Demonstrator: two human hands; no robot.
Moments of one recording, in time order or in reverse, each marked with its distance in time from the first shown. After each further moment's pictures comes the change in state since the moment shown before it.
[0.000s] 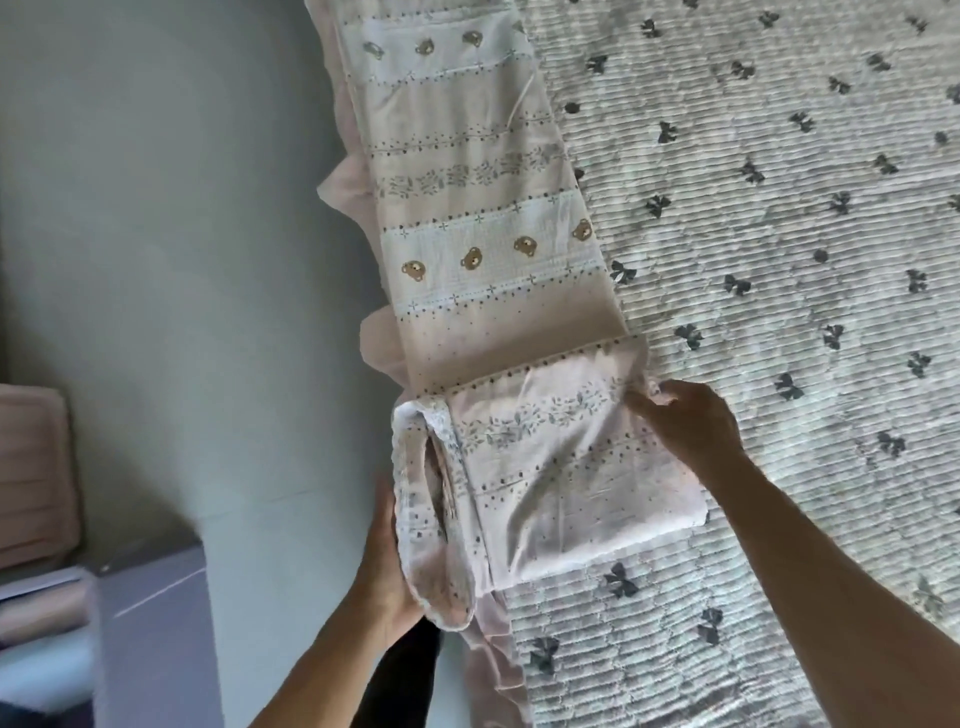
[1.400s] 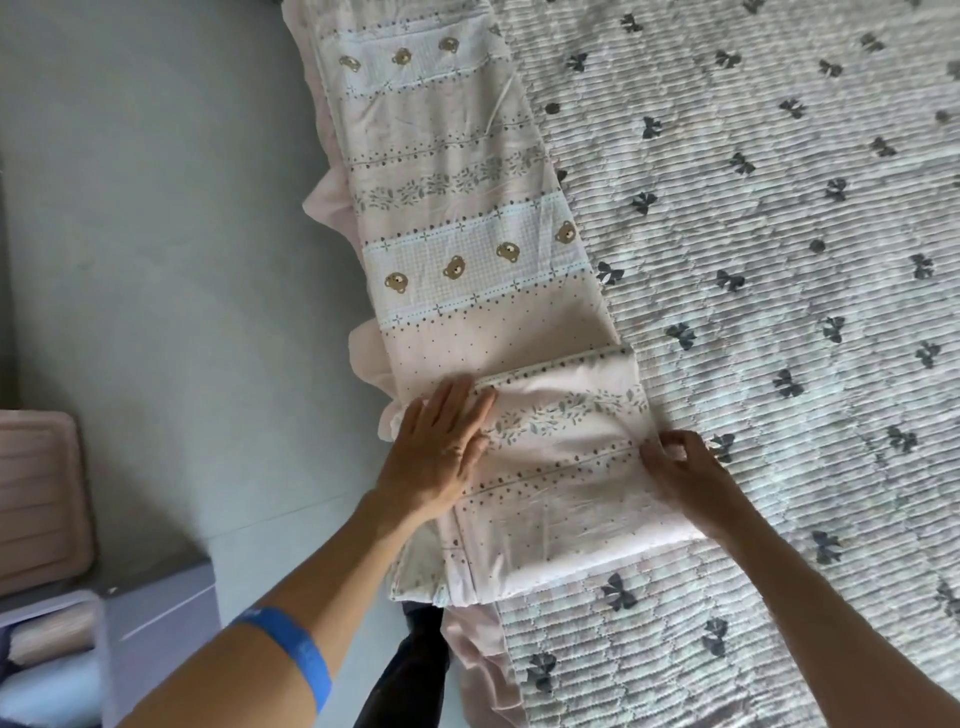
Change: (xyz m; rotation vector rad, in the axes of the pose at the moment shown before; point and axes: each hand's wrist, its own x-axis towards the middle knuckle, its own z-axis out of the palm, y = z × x) left_hand 0.099 0.056 0.002 2.447 0.202 0.633; right_hand -0.019 0.061 0.022 0.485 -0.244 -0.064
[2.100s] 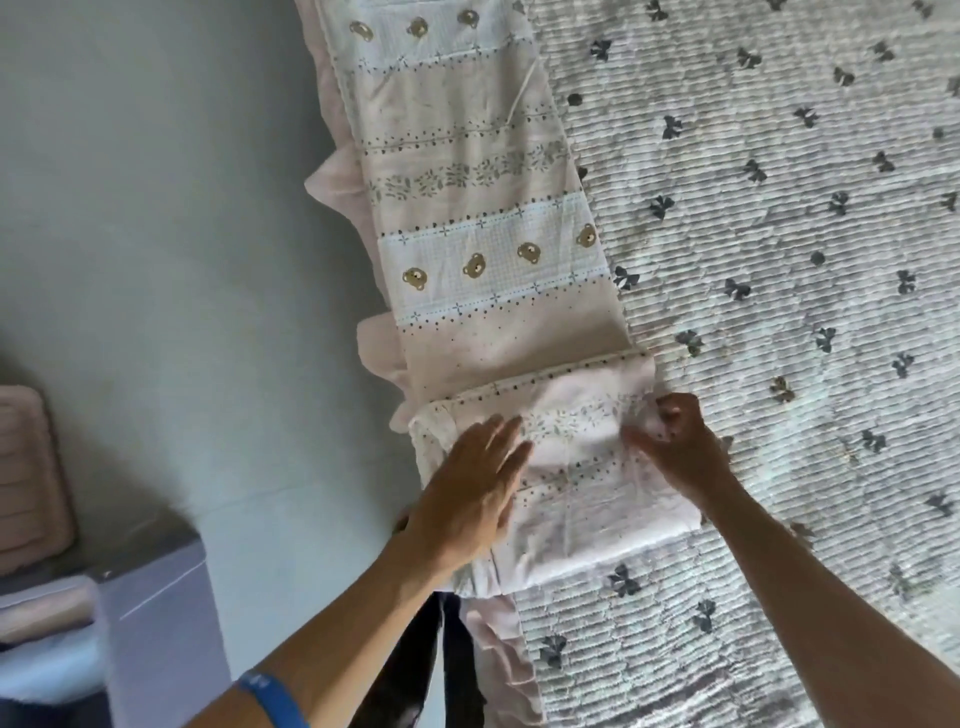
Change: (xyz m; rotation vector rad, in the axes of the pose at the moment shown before) left_hand -0.027 0.023 -0.013 -0.112 0.170 0.243; right_hand 0.016 -0.051 0.010 -0.193 0.124 -0.039
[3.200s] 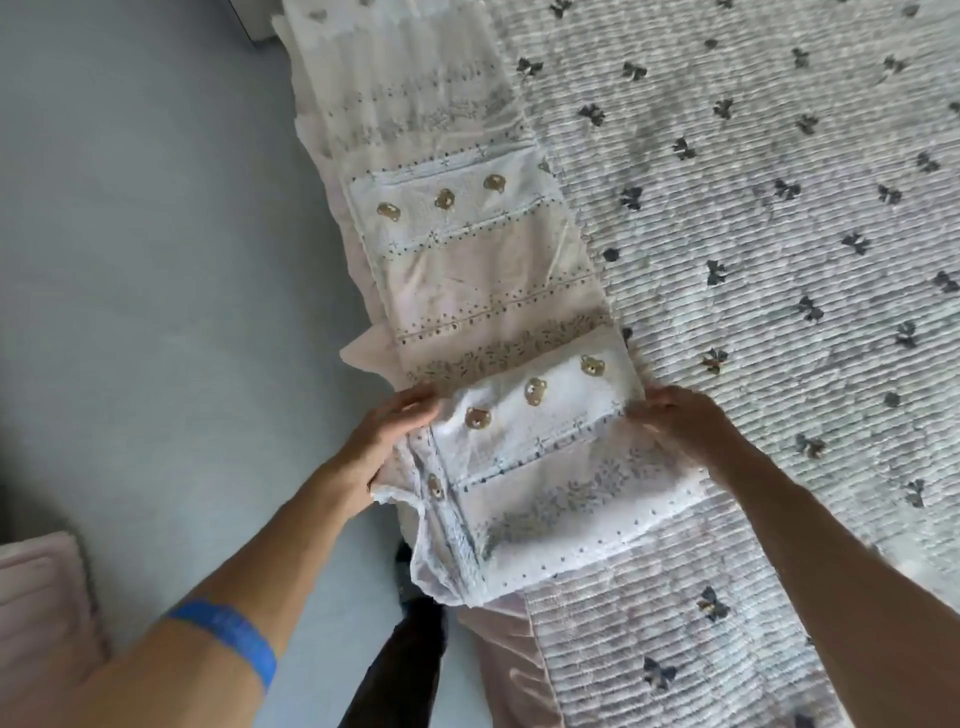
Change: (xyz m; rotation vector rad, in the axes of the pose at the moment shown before) left_hand 0.170 -0.208 -0.174 -1.338 -0.103 -0.941; right_hand 0.173 -0.172 -0.015 0.124 -0.065 0.090
